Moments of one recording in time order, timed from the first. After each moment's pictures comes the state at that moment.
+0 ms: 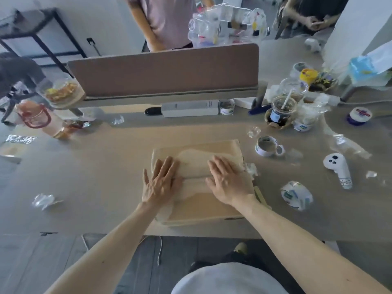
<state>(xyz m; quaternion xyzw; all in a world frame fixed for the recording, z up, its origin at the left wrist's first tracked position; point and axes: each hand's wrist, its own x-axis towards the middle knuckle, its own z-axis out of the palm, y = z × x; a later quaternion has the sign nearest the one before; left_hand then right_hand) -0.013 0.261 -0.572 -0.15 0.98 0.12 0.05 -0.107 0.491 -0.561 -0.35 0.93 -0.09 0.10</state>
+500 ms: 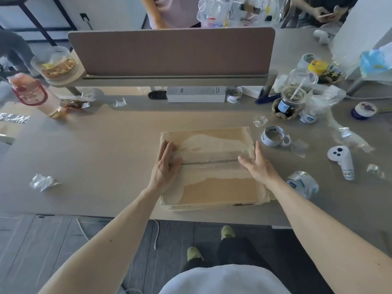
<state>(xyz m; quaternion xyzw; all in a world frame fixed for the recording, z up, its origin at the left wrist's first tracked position) -0.010 0.242 -0.590 -0.16 0.89 0.40 -0.11 -0.132 0.537 -0.563 -0.06 0.87 -0.40 0.28</state>
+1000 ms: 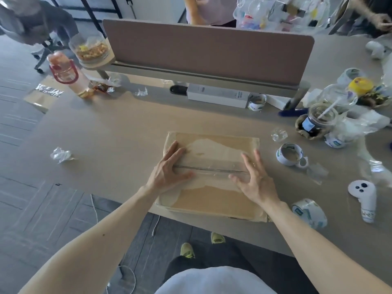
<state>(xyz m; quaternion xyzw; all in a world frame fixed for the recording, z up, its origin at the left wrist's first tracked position) -0.003 0.250 -0.572 -0.21 0.92 0.33 -0.02 -0.141 0.527 -0.567 -0.28 0.92 -0.24 0.15</state>
